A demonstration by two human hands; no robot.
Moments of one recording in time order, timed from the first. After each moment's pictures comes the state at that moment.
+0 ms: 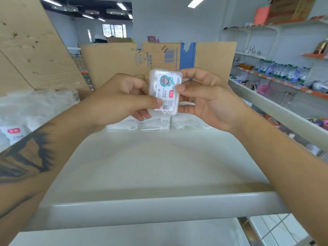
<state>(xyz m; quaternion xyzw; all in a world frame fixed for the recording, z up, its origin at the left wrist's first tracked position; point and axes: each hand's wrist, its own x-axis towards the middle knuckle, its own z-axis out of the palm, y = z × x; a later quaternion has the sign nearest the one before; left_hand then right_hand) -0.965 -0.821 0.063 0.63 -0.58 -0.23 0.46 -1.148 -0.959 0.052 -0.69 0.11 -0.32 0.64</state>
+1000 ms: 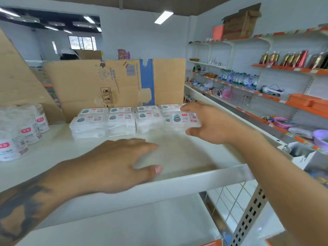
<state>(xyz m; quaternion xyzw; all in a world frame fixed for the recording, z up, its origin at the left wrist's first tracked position) -1.046 -0.788 0.019 0.70 -0.71 -0.08 0.02 -1.263 -0.960 0.042 -0.91 0.37 -0.17 0.05</state>
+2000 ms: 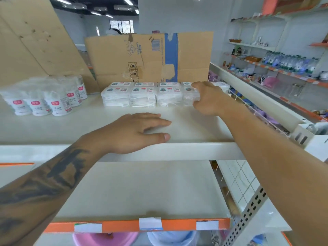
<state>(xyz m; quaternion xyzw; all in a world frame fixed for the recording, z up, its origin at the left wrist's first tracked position) -1.045 -0.776 -0.006 0.72 -0.67 -0.14 0.13 -1.218 -0.996 0.014 -0.89 0.42 -0.14 0.08</state>
